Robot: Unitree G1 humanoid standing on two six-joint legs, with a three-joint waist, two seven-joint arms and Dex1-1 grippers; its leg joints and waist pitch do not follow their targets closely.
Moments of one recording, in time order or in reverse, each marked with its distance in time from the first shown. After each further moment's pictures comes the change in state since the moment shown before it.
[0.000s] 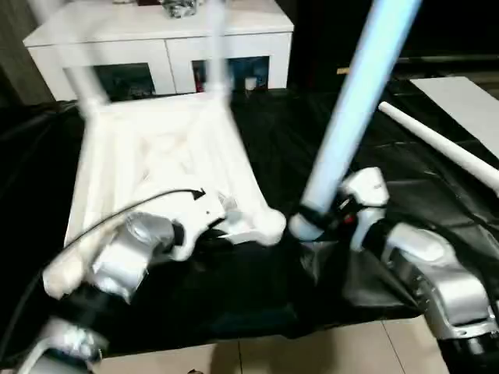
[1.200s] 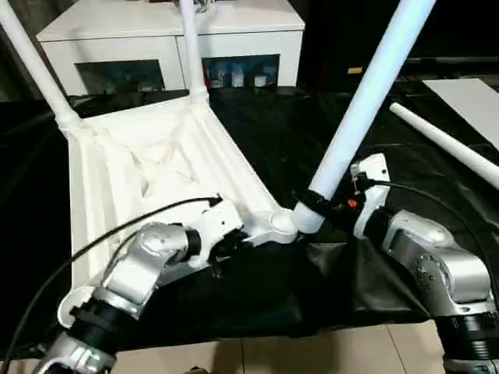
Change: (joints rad) left arm -0.012 -0.006 -0.038 0.060 -0.014 -0.196 0.031; right arm -0.089 0.001 -0.022 0.069 0.107 0.134 0.080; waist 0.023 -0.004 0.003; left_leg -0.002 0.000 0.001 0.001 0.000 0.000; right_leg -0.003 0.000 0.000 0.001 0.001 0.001
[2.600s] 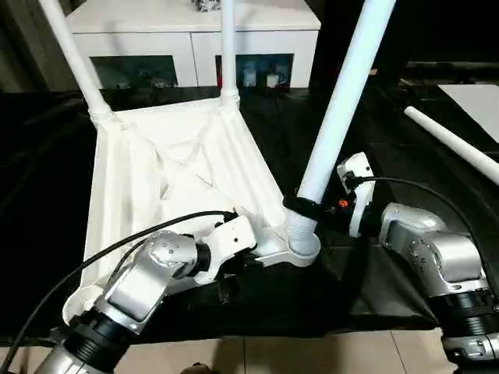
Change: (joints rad) left arm 0.040 0.011 -0.099 -0.171 -0.004 0.139 -0.040; right arm -0.097 -0.040 0.067 0.135 0.000 0.040 0.164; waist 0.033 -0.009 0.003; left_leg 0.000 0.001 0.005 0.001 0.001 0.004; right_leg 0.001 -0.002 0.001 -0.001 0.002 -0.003
